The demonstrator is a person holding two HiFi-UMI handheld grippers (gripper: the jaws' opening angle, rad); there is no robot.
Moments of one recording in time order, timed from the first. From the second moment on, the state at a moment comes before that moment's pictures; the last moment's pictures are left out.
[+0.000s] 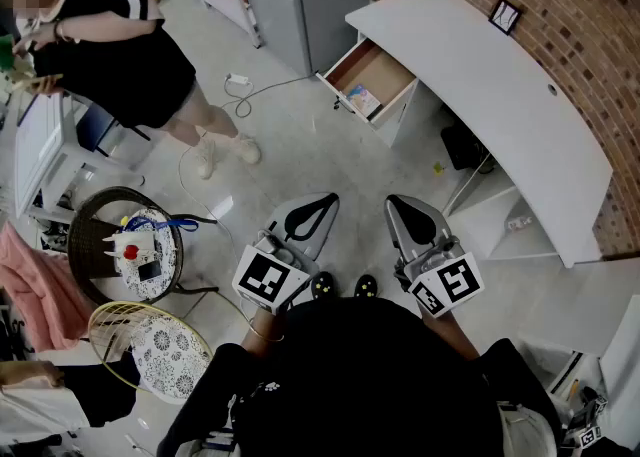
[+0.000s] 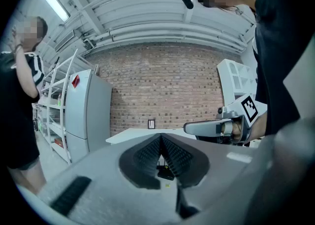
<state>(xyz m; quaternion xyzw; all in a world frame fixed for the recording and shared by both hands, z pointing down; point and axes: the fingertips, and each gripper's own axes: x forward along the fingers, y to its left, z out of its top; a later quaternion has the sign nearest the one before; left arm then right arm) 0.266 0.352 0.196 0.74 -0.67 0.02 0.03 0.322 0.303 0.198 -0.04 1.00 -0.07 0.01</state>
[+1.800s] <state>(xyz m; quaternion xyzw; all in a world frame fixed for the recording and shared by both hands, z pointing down) 0.245 0.309 0.217 0.70 -0.71 0.04 0.04 0.314 0.240 0.225 0.00 0.99 -0.10 0.01</state>
